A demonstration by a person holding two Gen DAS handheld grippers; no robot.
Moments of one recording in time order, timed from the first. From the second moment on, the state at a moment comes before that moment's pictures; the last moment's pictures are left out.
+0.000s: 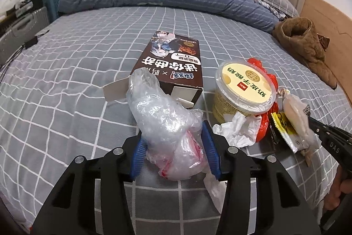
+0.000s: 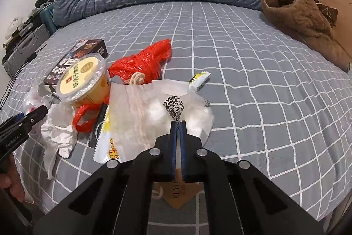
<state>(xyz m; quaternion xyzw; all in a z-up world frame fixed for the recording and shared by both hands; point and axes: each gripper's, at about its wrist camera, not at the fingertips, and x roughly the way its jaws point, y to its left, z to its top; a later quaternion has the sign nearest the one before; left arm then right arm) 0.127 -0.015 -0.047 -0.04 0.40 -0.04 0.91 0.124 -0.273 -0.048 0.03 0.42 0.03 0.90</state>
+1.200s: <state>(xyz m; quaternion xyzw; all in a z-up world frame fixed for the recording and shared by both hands) 0.122 -0.020 -0.052 -0.01 0.41 -0.04 0.91 0.134 -0.272 -0.081 0.05 0.47 0.04 0.88</state>
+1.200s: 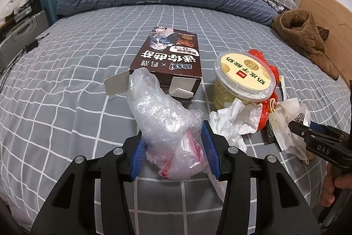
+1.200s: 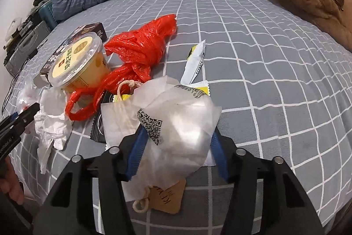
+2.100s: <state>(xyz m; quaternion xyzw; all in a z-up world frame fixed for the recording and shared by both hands) 0.102 -0.020 -0.029 -0.02 0.39 -0.05 0.92 0.105 -0.269 -0.031 0.03 0.40 0.01 0.92</state>
